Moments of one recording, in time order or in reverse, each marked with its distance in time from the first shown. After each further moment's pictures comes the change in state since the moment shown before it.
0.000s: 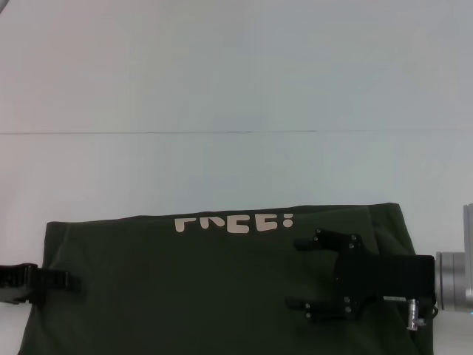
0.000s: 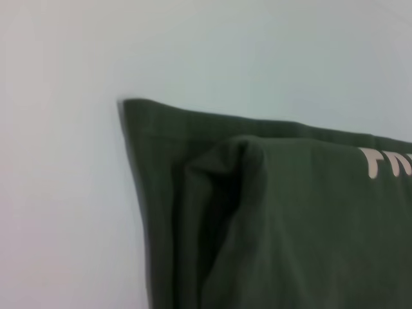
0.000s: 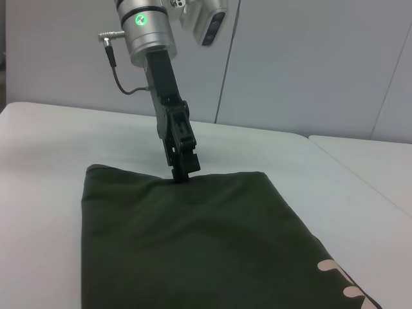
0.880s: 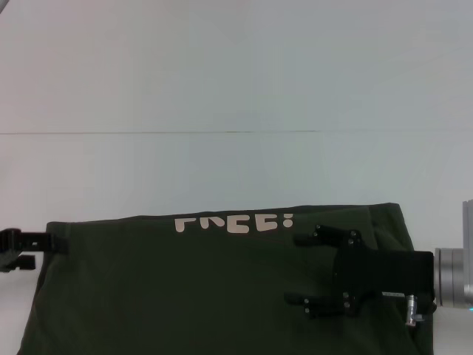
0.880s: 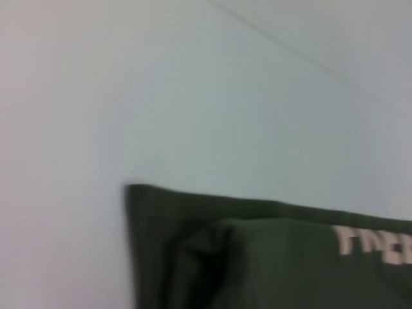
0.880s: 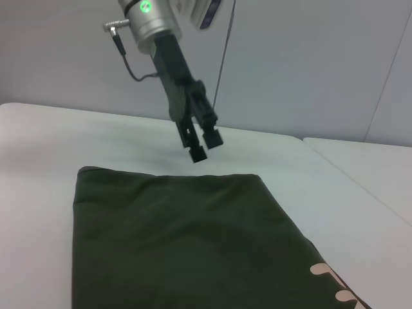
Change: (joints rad) left arm -0.011 0.020 -0.095 0.038 -0.043 0.017 -0.009; right arm 0.006 0.002 0.008 -0.001 0.002 0.006 0.000
